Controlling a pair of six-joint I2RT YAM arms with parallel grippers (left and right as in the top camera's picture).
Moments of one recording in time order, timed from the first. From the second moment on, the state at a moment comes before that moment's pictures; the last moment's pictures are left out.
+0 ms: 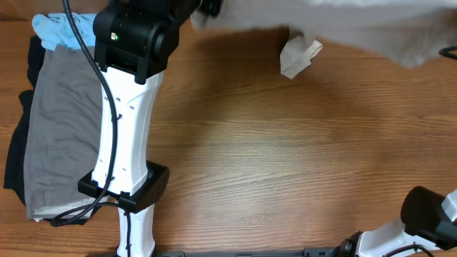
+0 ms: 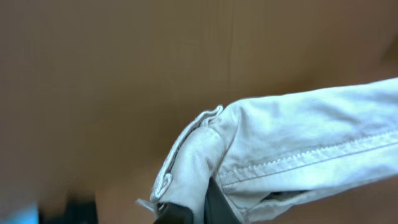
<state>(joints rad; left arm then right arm) -0.38 2.13 2.96 -1.30 -0.01 0.07 -0.44 1.79 2.50 -1.36 -0.43 0.03</state>
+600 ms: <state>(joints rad) -0.35 2.27 2.90 -1.69 -0.03 -0.10 -0.34 1.86 1.95 -1.44 -0.44 0.00</state>
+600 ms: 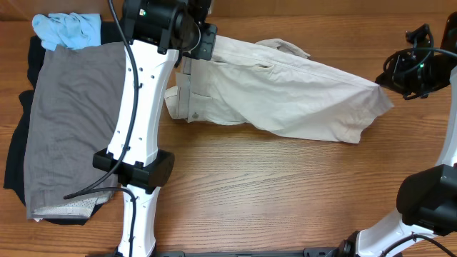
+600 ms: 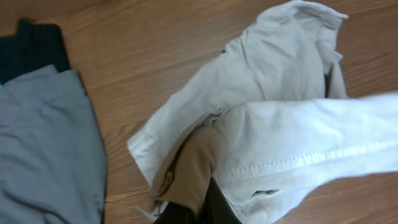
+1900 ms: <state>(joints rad) -0.55 1.85 1.87 -1.68 0.11 -0.13 -0.35 1.42 1.35 -1.46 -0.38 0.08</state>
